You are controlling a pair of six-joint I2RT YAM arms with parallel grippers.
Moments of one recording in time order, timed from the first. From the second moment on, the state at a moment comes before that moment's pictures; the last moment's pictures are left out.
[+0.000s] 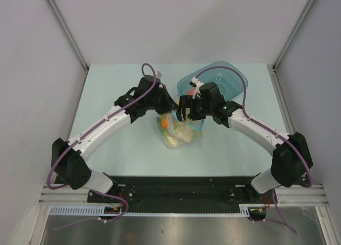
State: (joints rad) left arm -0.66 1.45 1.32 -0.50 0.13 -0.92; right arm 0.63 1.48 1.17 -0.31 -0.30 0.49
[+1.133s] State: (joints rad) left arm -0.64 1.46 1.24 -0.59 0.12 -0.78; right arm 0.70 1.69 1.11 -0.26 -0.20 0.46
